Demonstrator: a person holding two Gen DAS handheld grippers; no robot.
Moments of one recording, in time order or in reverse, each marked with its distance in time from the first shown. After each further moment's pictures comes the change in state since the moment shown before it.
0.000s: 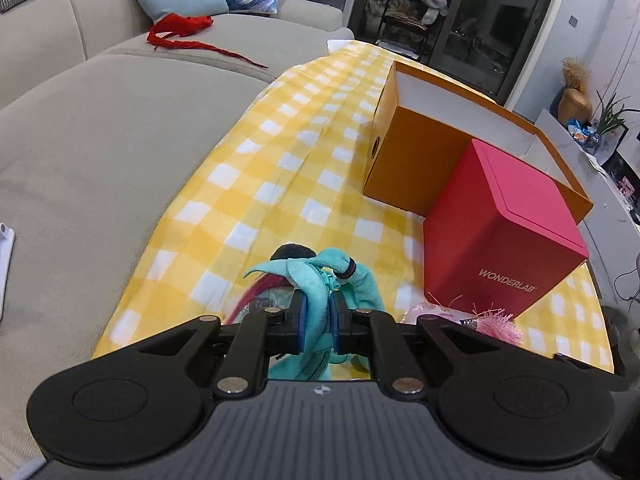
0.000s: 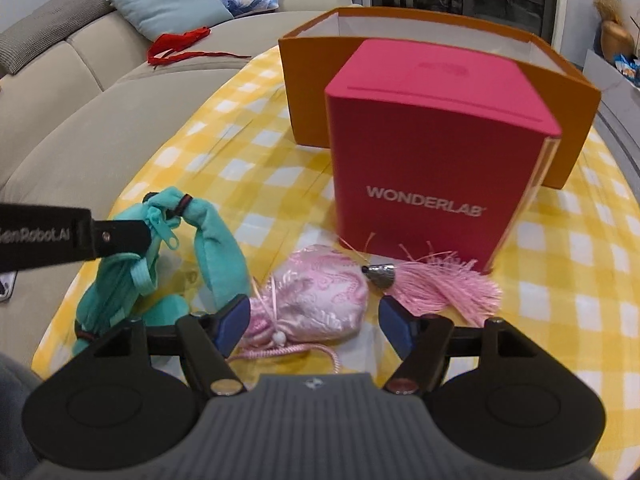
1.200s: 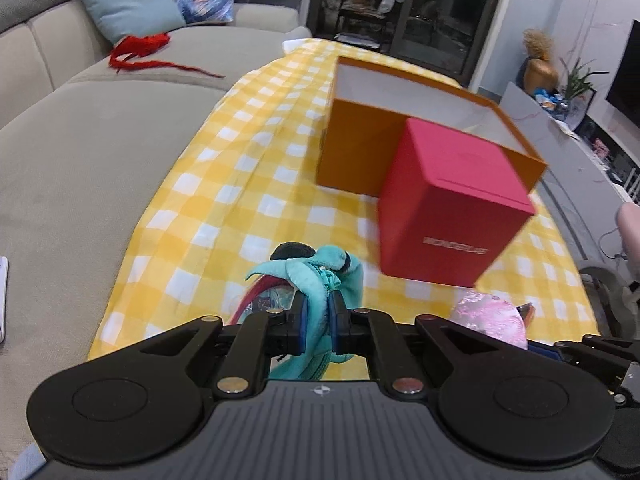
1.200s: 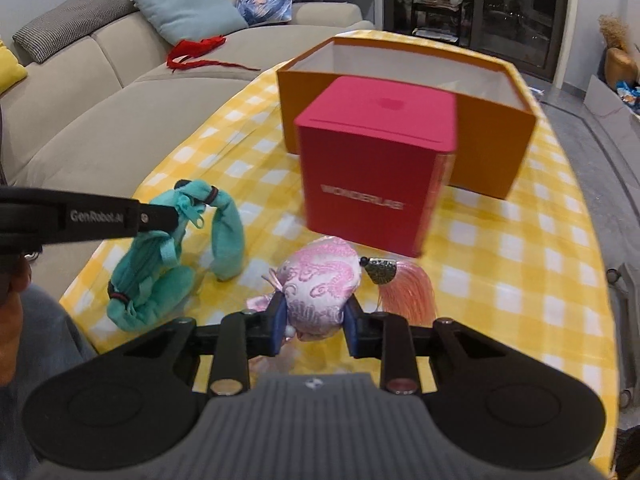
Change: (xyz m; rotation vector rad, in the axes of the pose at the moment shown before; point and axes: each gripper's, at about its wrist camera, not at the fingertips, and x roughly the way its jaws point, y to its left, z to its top) left arm -0.030 -0.031 -0.011 0.127 0.006 -0.055; right arm -0.090 -0.033 -0.022 -0.082 -0.034 0.003
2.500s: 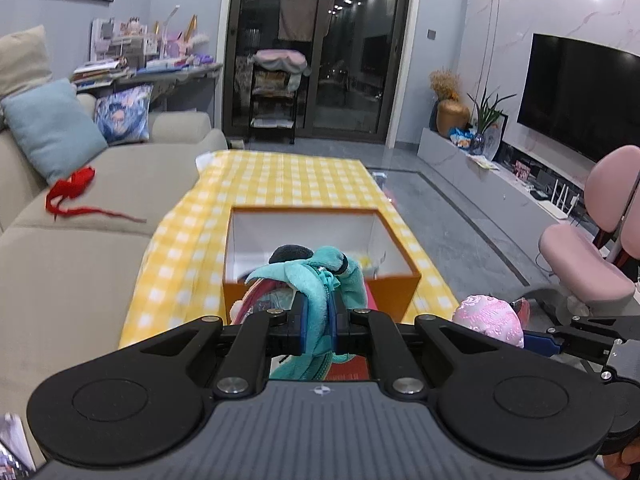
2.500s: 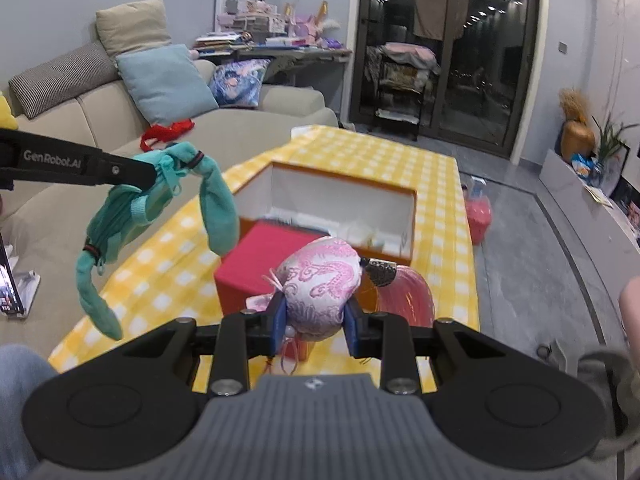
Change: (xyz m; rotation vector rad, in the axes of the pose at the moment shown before) left arm -0.090 -0.076 0.097 0.203 -0.228 -0.158; right arm -0.117 -0.059 0.070 -0.059 -0.223 -0.110
